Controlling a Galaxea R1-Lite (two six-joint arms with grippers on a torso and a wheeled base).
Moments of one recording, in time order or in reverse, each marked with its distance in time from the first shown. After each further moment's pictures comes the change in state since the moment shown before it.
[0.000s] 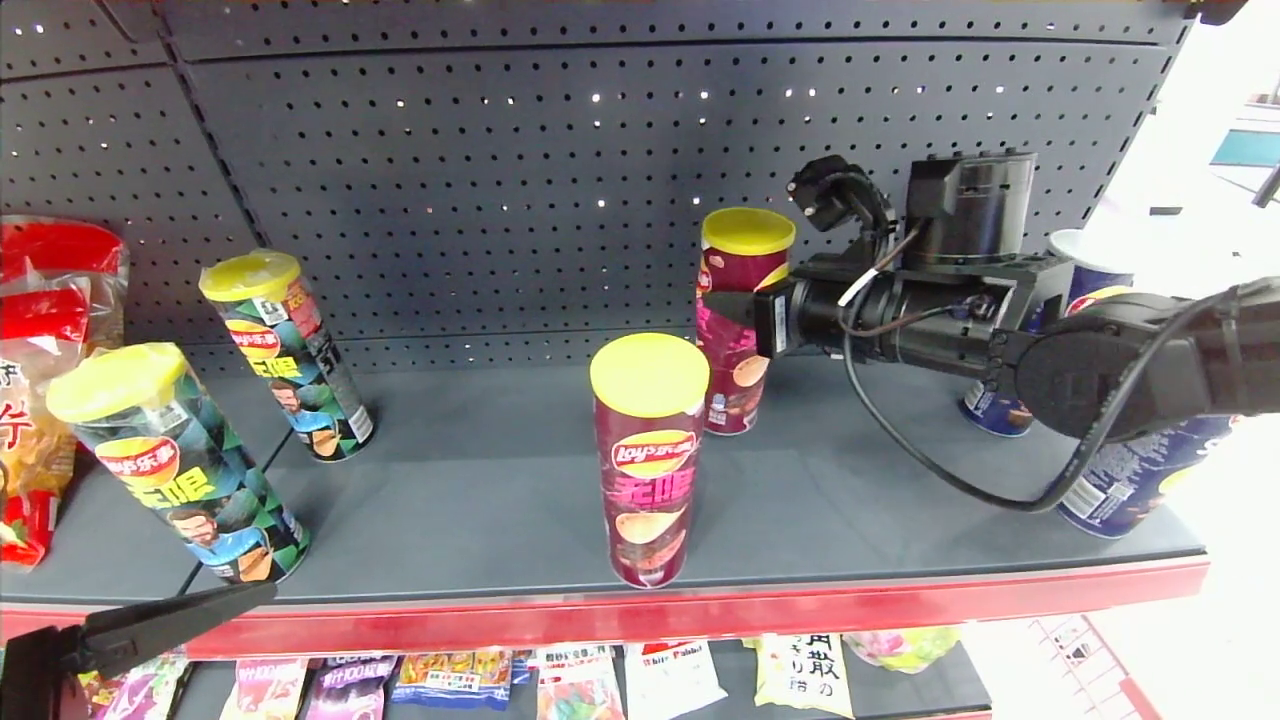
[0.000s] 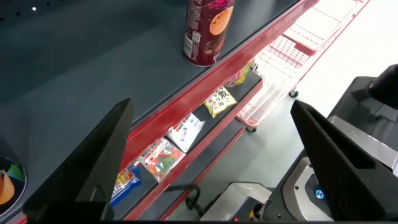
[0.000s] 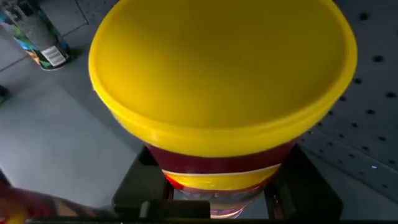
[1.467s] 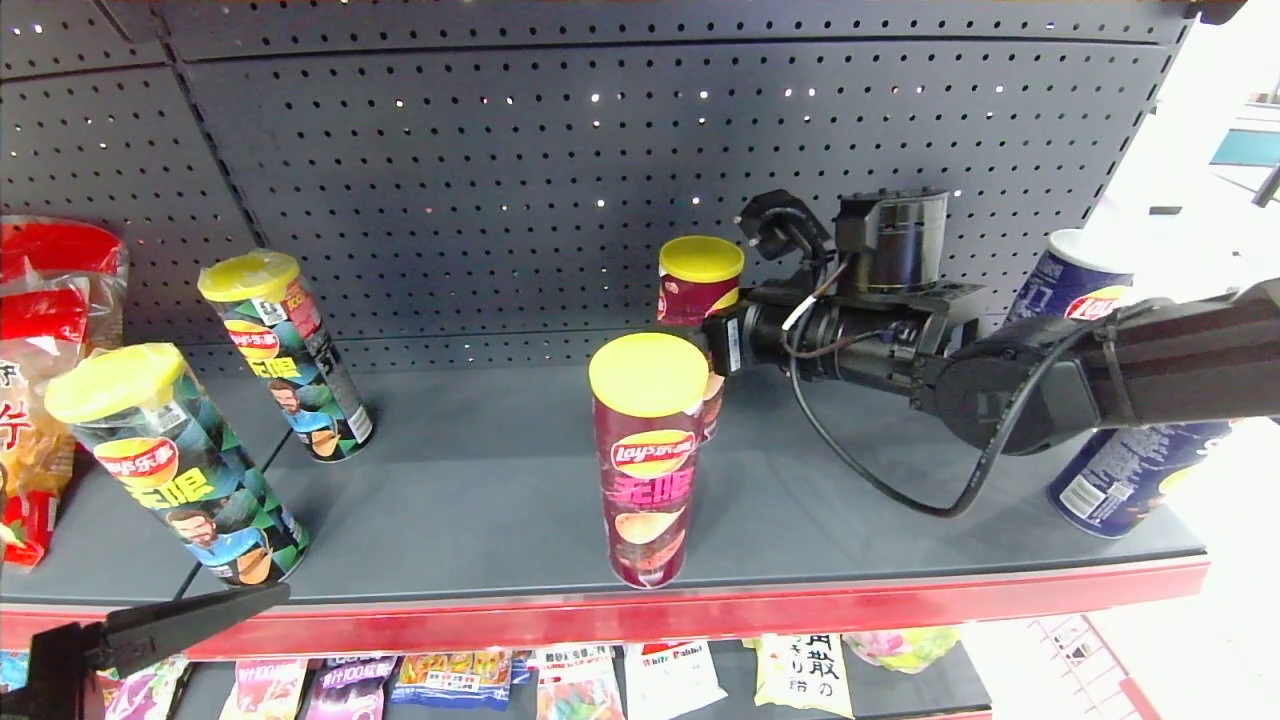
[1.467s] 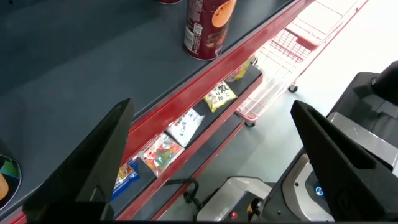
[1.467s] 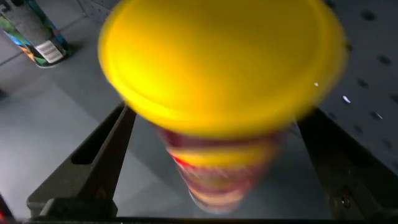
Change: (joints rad) left arm 0.000 0.034 0.000 0.000 0.001 0.000; right arm 0.041 0.094 -0.034 -0.037 -0.034 0.023
